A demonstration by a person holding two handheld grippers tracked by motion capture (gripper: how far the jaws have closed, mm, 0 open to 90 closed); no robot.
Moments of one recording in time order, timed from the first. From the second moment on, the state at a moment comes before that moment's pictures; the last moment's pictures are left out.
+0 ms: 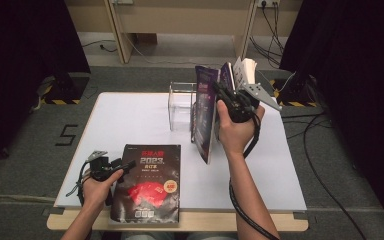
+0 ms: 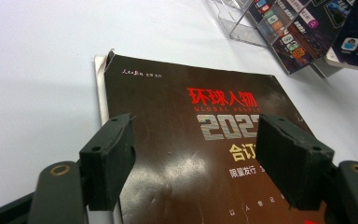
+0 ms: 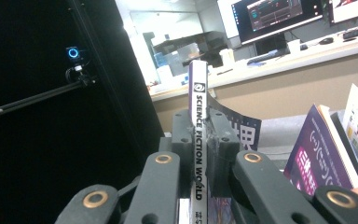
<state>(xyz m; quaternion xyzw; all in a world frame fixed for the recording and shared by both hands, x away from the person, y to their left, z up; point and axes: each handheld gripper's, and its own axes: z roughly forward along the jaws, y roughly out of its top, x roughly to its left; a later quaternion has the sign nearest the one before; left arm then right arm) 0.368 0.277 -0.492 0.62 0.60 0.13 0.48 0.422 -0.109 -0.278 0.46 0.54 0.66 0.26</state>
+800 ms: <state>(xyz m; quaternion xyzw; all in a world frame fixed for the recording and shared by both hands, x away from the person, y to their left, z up) 0.369 0.279 -0.493 0.62 0.60 0.13 0.49 0.497 -0.103 -0.268 0.50 0.50 0.64 0.30</state>
